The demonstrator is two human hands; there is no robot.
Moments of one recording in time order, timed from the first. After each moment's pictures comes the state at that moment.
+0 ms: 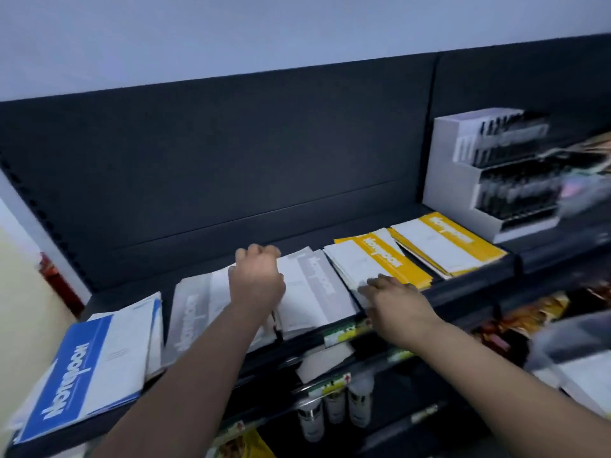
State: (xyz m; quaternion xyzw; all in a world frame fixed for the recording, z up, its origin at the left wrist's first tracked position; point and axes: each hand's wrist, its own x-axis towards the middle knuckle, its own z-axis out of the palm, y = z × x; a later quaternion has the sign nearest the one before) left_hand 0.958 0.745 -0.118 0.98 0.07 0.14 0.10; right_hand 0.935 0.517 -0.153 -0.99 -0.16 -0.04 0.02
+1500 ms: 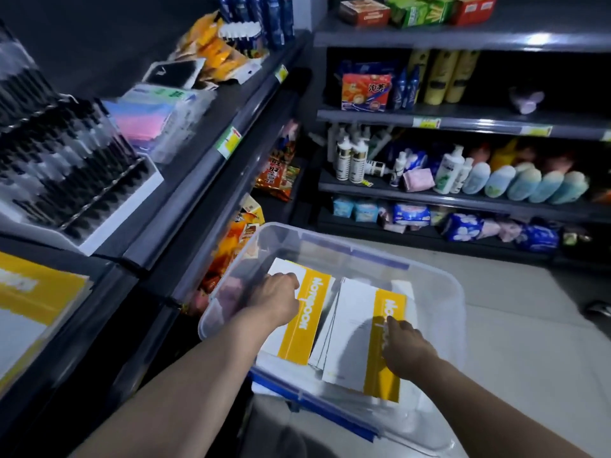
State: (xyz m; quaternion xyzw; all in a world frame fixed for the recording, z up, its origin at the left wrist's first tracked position) left_hand 0.958 0.167 -0.281 0.87 -0.45 -0.21 0.01; right_hand 0.734 0.080 -0.344 -0.80 0.51 0.22 0.24
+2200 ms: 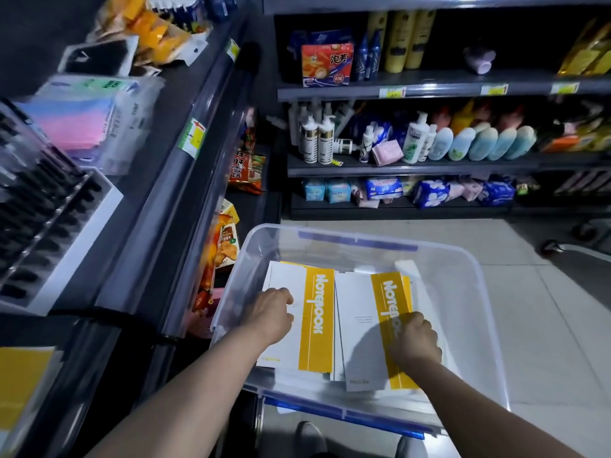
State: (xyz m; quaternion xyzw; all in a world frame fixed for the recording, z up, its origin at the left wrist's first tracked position) left_hand 1.021 0.171 -0.345 0.81 -0.53 -0.27 -0.01; right_hand 0.775 0.115 -0.371 -0.61 0.74 0.07 0.28
